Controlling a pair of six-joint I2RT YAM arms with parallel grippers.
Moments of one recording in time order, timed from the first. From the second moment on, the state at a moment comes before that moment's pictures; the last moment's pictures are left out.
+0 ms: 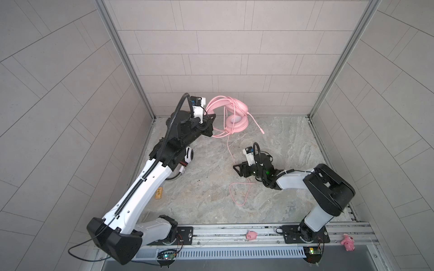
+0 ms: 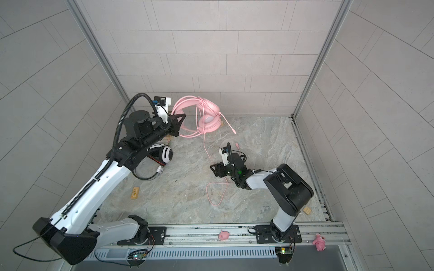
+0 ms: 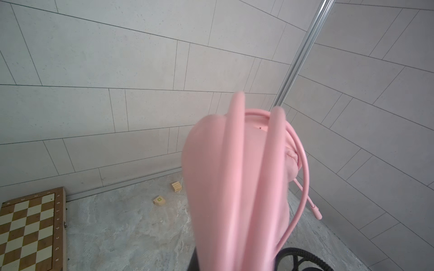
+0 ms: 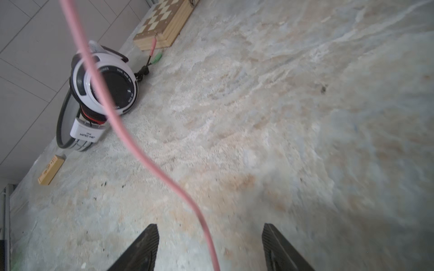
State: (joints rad) left arm -0.45 1.20 1.34 -0.26 0.14 -0.22; right arm 0.60 1.71 0.68 0.54 -0.19 0.41
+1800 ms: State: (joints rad) left arm -0.47 1.41 1.29 -0.42 0.01 0.06; right arm 0.81 0.97 0.95 -0.32 0.21 0.06
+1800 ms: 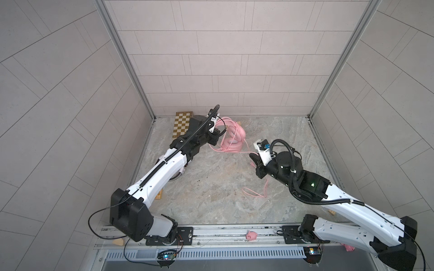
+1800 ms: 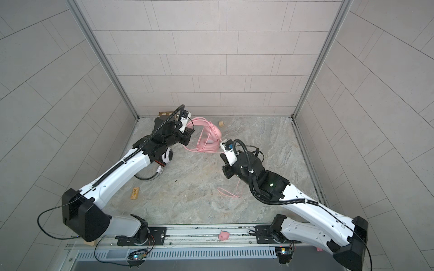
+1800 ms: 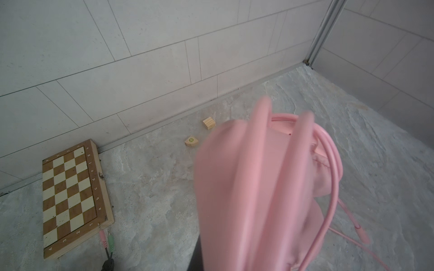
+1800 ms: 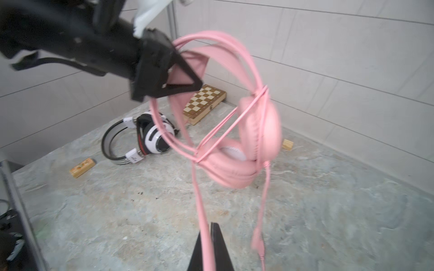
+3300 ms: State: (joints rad) left arm -0.57 1.22 1.38 -0.85 0.77 -0.01; right arm 0.42 1.50 0.99 0.24 -0.28 0.18
